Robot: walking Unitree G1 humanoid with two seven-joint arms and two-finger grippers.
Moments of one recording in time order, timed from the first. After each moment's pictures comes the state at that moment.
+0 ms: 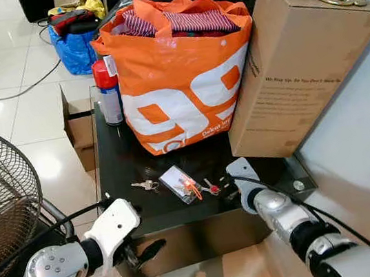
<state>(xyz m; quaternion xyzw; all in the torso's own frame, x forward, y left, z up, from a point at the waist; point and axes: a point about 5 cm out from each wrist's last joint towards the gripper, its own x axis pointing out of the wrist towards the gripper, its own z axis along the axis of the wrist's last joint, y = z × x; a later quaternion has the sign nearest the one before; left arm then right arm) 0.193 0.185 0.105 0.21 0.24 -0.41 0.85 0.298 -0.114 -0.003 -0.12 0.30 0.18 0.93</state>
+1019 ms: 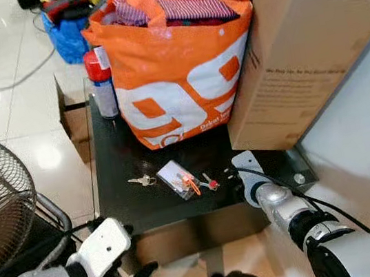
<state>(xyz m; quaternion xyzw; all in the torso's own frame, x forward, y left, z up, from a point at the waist) 0.161 0.194 0.114 0.21 0.28 -0.41 0.84 0.307 -0.122 0.001 -0.11 0.31 0.13 0.94</state>
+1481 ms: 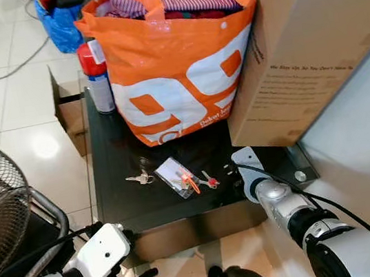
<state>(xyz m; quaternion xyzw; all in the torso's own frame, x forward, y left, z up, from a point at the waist) 0.154 0.195 0.116 0.21 0.29 -0.41 0.84 0.311 -0.122 0.006 -0.12 0.30 0.13 0.94</state>
